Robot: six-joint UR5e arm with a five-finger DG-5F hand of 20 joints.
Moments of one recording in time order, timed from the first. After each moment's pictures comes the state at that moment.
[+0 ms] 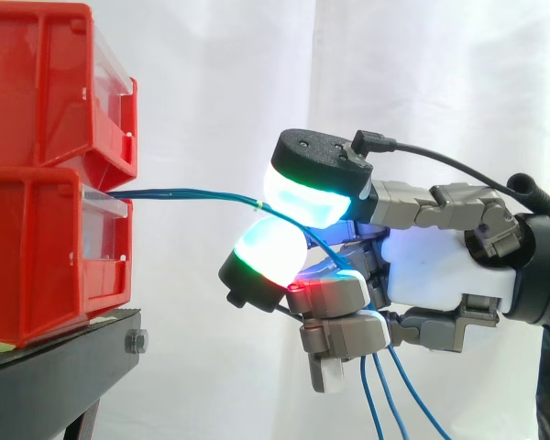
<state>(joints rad) 0.13 -2.30 -1.30 -2.54 -1.32 -0.24</state>
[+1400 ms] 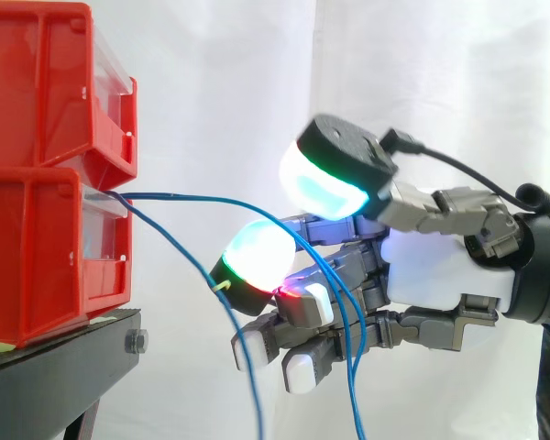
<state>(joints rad) 0.12 -2.29 -1.30 -2.54 -1.32 -0.27</state>
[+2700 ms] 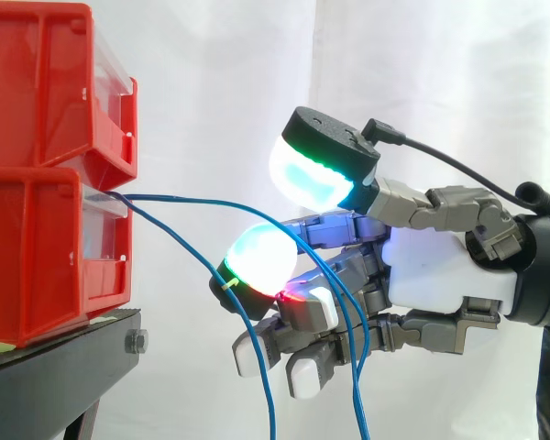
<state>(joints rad) 0.13 -2.29 -1.30 -2.54 -1.32 -0.27</state>
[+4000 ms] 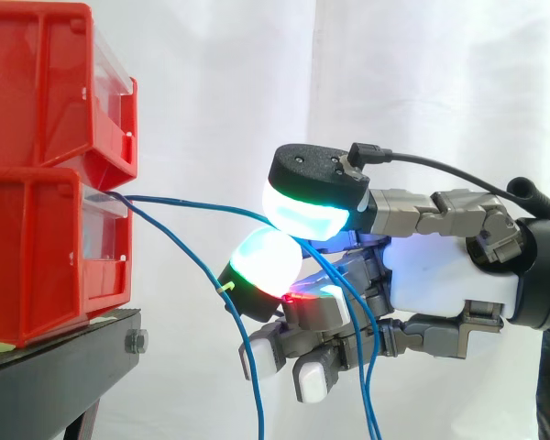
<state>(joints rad) 0.13 -2.30 -1.30 -2.55 -1.29 -0.24</state>
